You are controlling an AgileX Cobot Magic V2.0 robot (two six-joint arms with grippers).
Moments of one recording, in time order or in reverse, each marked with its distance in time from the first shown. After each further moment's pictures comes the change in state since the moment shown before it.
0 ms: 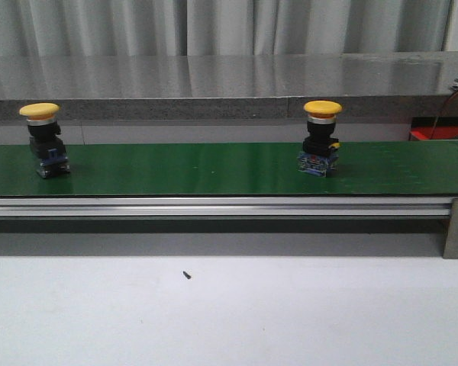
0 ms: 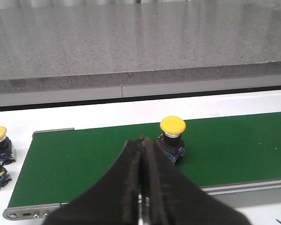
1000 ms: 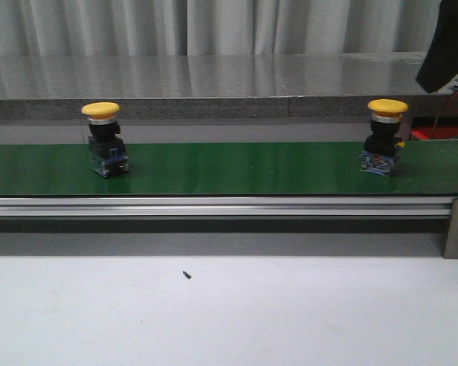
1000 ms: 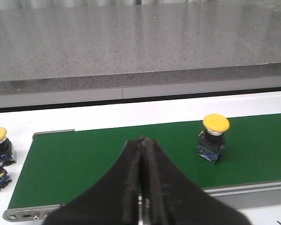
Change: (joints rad) left arm 0.000 0.000 0.002 0.000 -0.005 0.000; right arm 0.189 0.854 -0.517 0.032 0.154 -0.044
